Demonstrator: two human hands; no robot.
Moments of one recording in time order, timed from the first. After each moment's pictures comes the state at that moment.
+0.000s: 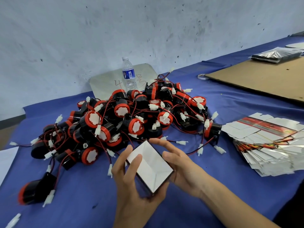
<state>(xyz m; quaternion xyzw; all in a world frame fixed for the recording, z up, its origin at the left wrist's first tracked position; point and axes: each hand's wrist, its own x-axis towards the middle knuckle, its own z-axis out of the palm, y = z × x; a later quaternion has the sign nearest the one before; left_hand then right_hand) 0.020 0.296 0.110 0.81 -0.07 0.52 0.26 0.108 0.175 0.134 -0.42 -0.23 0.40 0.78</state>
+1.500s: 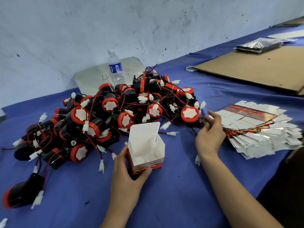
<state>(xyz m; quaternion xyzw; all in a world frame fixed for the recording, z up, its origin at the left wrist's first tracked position) 0.022 0.314 0.082 0.83 0.12 0.25 0.48 0.179 0.140 0.104 -0.73 0.11 -0.24 0.63</state>
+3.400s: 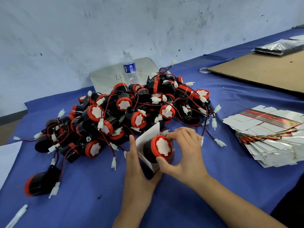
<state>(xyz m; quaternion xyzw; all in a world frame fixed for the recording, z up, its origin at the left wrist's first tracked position) 0.023 0.306 0.095 0.83 0.12 0.27 0.47 0.107 0.181 0.116 -0.78 -0.34 -0.27 0.45</state>
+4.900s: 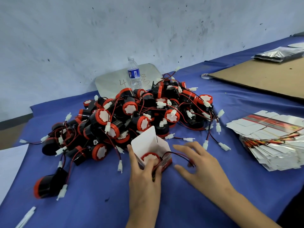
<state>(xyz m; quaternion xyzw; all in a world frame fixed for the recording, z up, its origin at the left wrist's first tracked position) 0.018 0.294 0.098 0.88 0.15 0.31 0.32 0.094 0.150 0.113 -0.86 -0.34 -0.13 0.35</state>
